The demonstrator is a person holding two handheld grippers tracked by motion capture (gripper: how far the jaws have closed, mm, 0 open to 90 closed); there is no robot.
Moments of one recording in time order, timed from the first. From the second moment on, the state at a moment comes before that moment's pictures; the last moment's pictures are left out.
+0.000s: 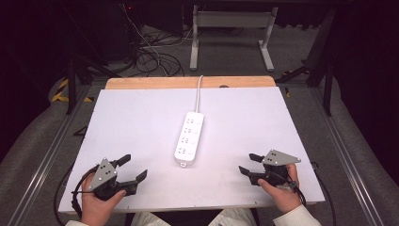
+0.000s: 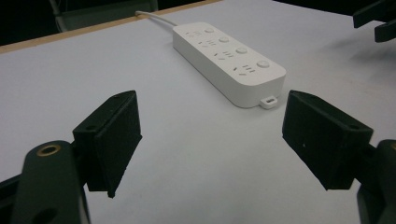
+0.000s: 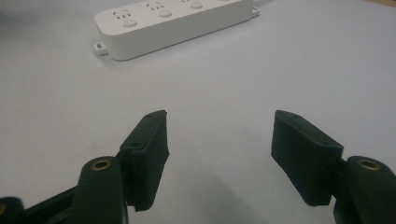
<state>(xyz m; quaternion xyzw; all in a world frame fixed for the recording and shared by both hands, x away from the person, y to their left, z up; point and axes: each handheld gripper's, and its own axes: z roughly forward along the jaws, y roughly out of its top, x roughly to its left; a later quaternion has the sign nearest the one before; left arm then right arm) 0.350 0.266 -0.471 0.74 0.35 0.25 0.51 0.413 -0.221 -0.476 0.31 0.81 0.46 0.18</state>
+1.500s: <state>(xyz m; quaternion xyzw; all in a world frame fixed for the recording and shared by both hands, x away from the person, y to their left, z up) 0.349 0.265 -0.470 0.76 0.35 0.27 0.48 0.457 -0.149 -0.416 0.27 0.83 0.46 0.16</state>
